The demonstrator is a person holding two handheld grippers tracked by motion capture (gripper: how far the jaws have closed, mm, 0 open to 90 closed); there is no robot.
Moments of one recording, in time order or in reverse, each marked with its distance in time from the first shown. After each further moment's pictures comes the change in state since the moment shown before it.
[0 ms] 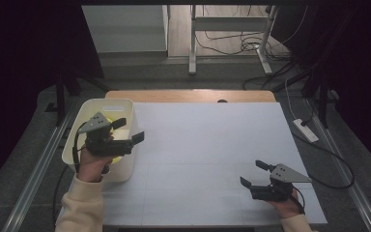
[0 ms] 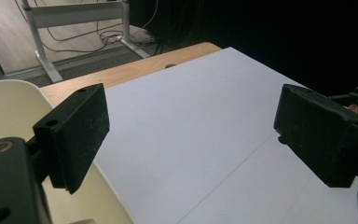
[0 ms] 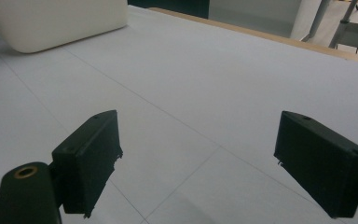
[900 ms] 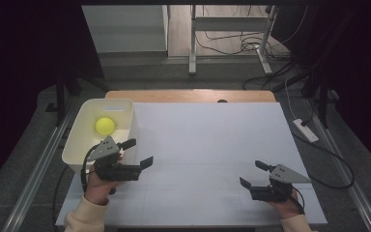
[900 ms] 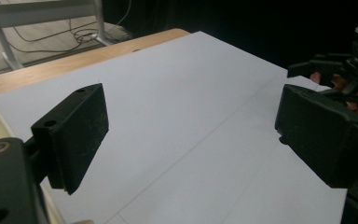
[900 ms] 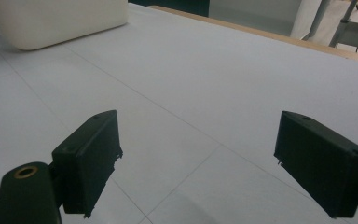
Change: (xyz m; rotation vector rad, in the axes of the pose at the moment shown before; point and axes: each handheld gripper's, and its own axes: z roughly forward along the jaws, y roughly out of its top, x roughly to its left) left arm -0.036 -0.043 0.001 0.002 -0.076 0.047; right arm 0.001 -0.001 -0.001 0.004 0.000 -0.004
